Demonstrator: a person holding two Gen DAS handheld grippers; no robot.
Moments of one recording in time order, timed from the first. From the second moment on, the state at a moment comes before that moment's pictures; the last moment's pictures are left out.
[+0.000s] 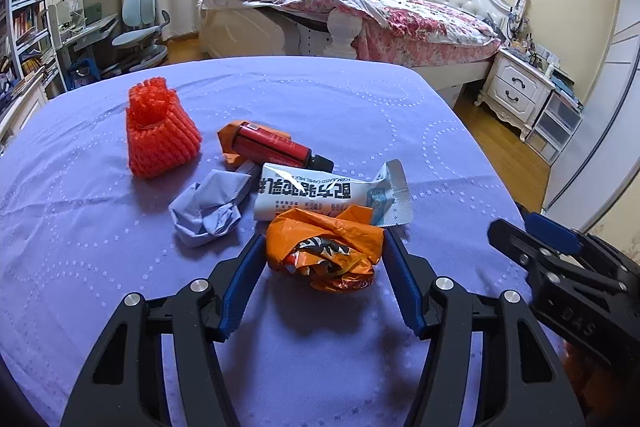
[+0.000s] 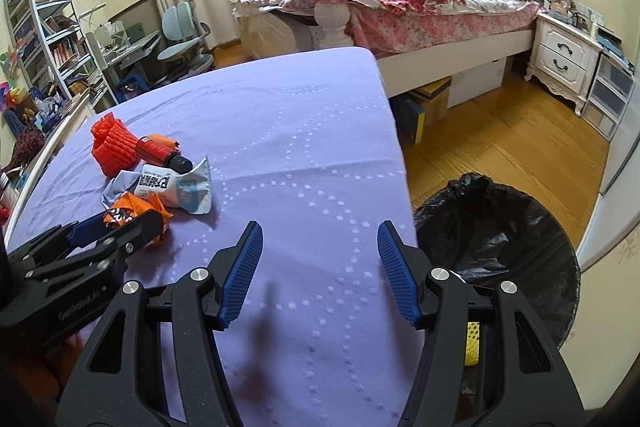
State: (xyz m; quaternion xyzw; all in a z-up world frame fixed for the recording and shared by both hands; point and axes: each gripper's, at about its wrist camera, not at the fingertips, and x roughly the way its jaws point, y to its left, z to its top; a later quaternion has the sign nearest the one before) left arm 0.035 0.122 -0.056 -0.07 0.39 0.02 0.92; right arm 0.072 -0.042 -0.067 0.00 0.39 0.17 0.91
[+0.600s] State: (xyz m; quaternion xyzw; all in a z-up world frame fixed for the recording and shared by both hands) left arm -0.002 0.210 -0.054 -0.09 0.38 0.11 0.91; right arm 0.124 0.008 -0.061 -0.01 0.38 0.17 0.91
